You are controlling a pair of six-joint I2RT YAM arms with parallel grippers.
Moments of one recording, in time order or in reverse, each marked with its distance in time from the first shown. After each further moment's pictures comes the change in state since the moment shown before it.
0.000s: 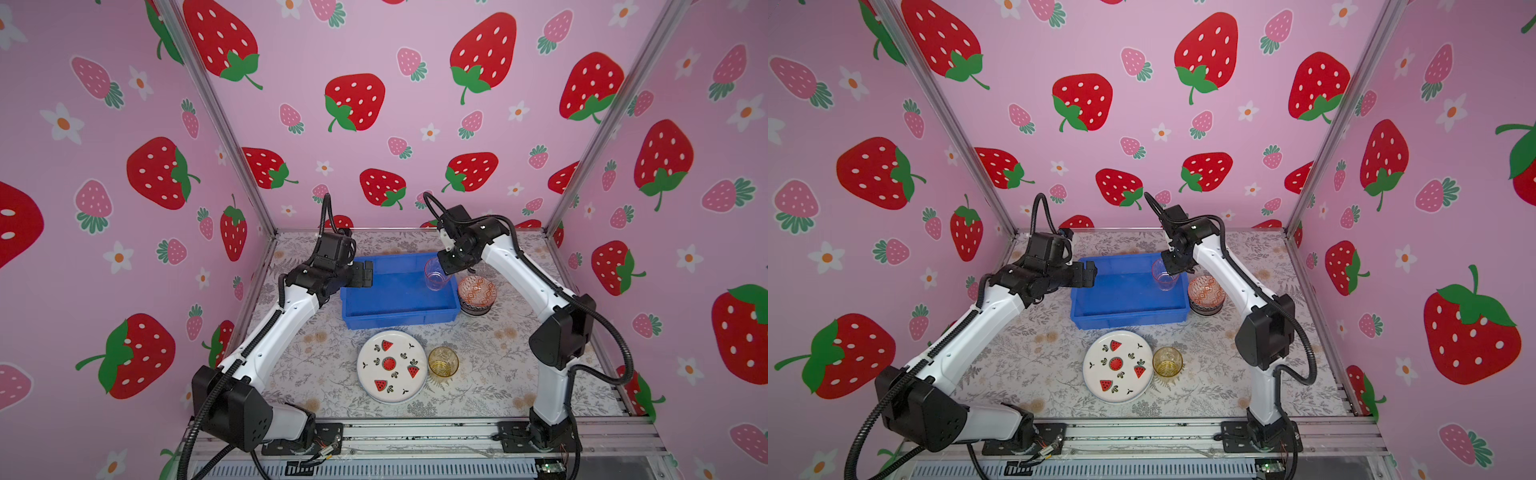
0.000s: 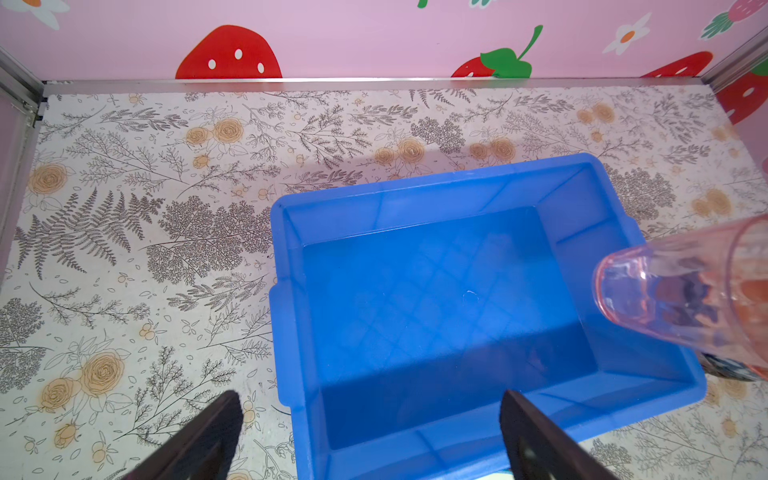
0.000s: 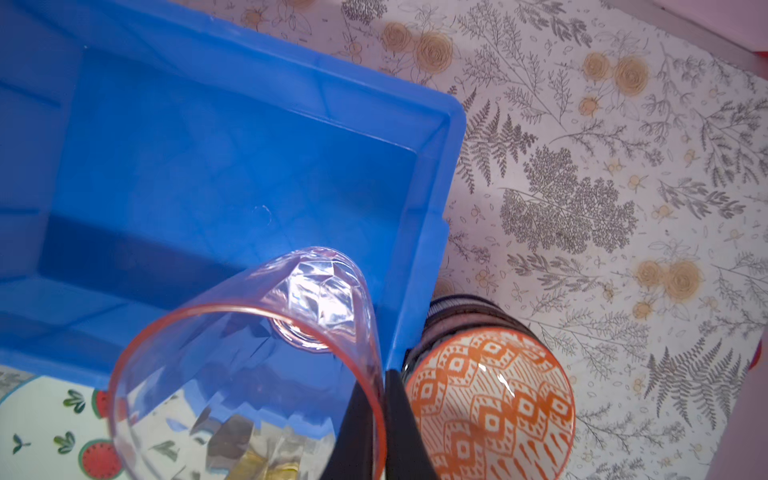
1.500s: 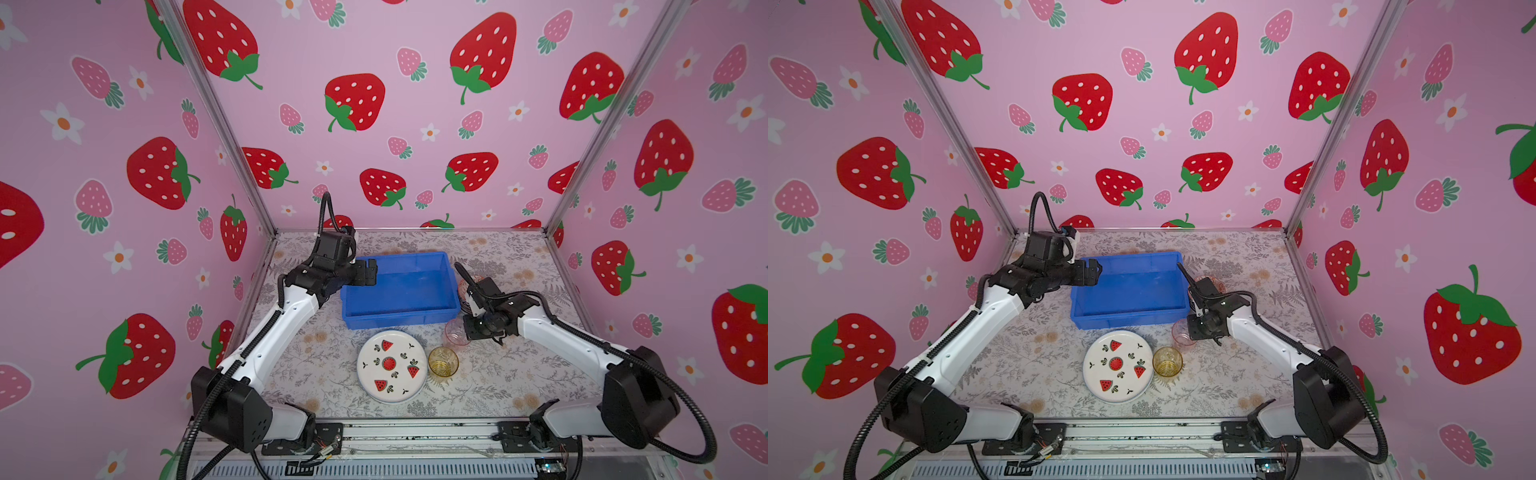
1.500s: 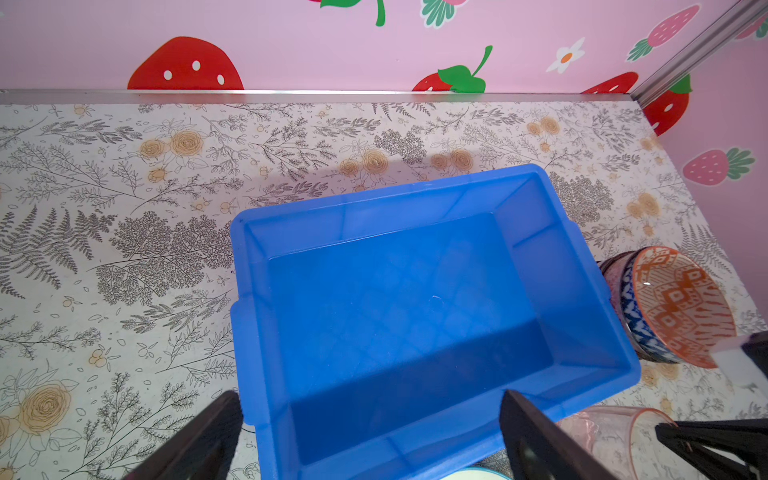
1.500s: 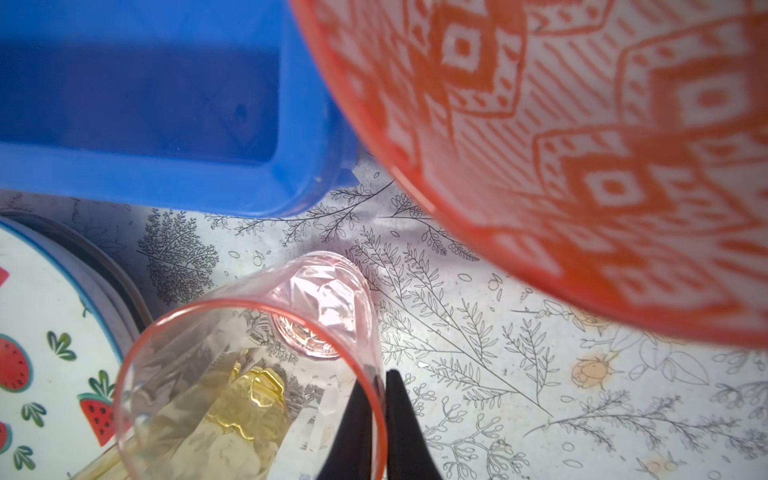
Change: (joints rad) left arm 0.000 -0.004 0.000 0.041 0.091 -0.004; right arm 0.004 -0.600 -1.118 0.441 -0.138 0.245
